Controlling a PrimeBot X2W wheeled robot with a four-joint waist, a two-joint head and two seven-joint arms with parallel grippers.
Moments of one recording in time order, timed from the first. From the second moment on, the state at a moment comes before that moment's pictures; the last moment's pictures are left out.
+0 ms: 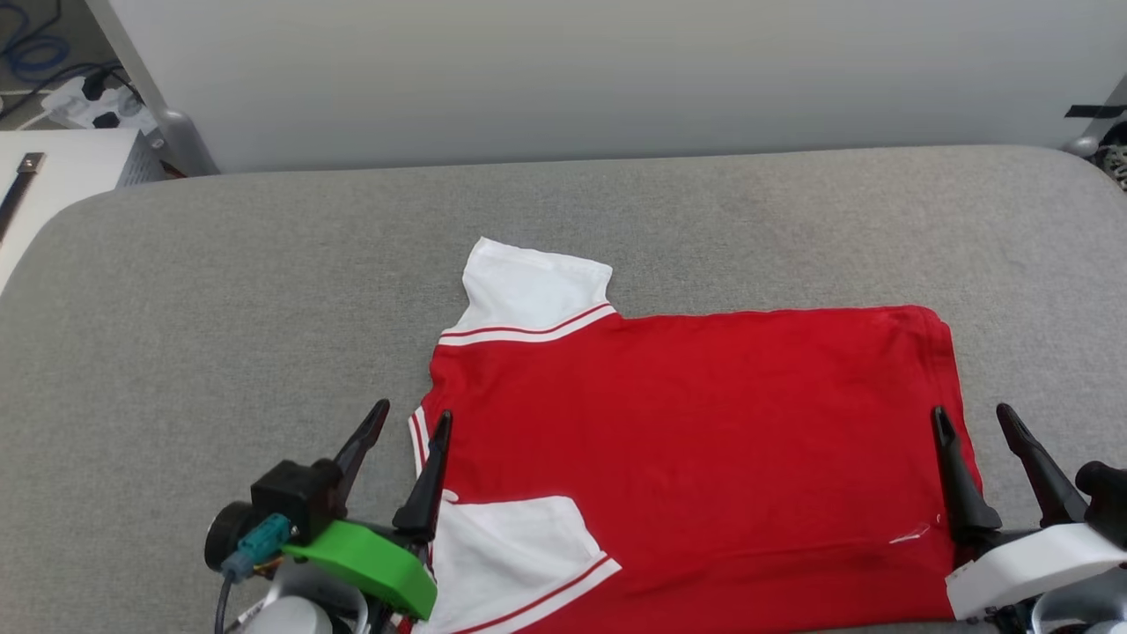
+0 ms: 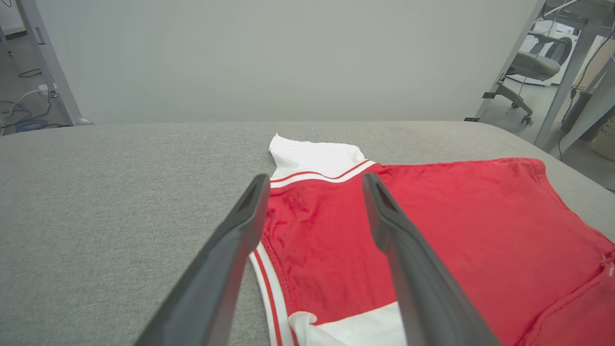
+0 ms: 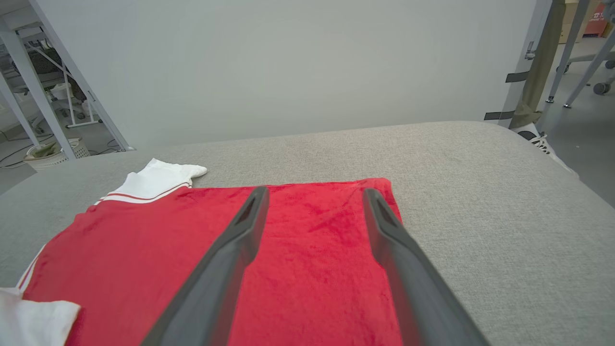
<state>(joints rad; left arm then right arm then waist) -0.08 0.31 -0.39 0.14 -0.48 -0.02 -0.26 0.08 -0.22 -0.02 -0.06 0.35 0.13 -0.07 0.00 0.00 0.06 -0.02</state>
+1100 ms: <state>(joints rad) -1.10 0.55 -0.60 0.66 -0.72 -0.13 0.75 -0.16 -0.18 0.10 -0.07 0.34 0.13 -0.14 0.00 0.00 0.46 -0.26</state>
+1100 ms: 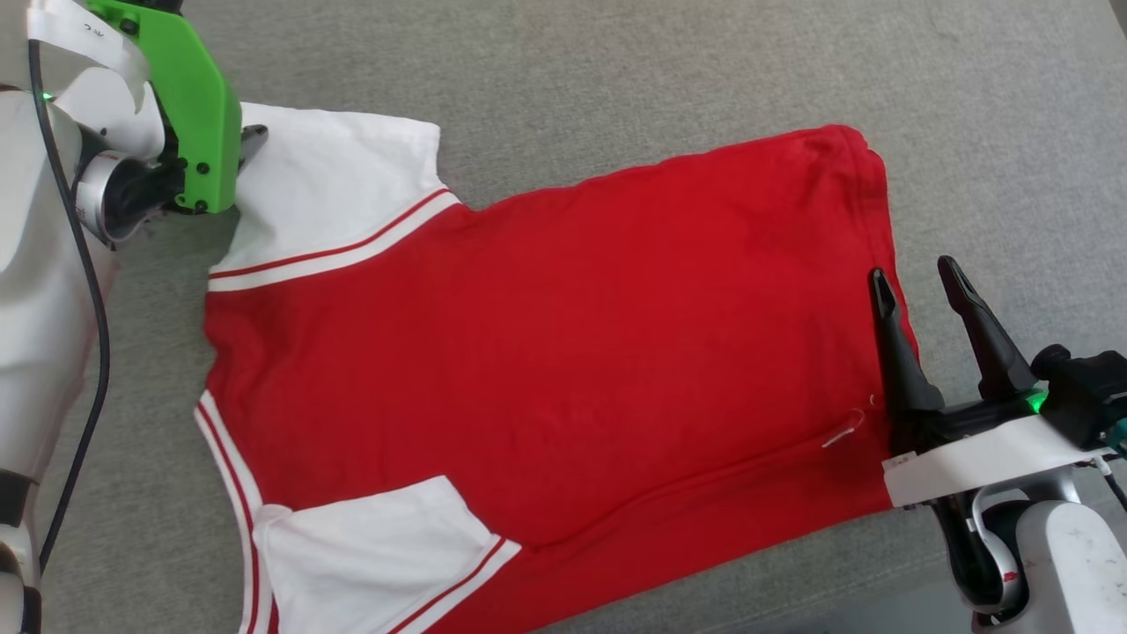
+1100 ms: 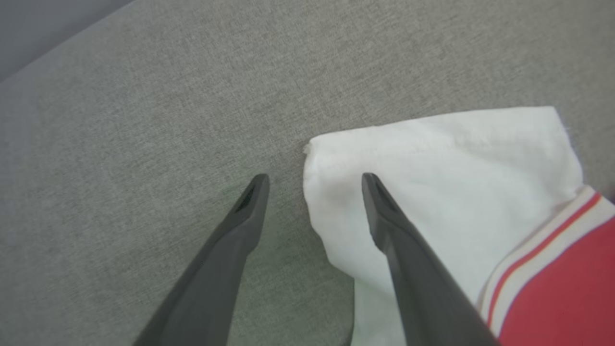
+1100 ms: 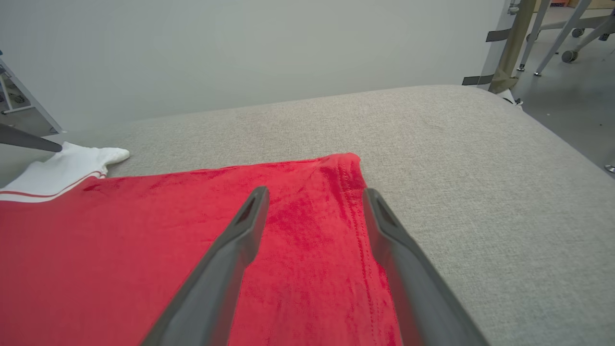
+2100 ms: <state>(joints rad) -1.11 0.48 -0.59 0.72 -0.82 -0.13 0.58 -0.17 -0.28 0.10 -0.05 0.33 0.13 0.00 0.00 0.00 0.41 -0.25</state>
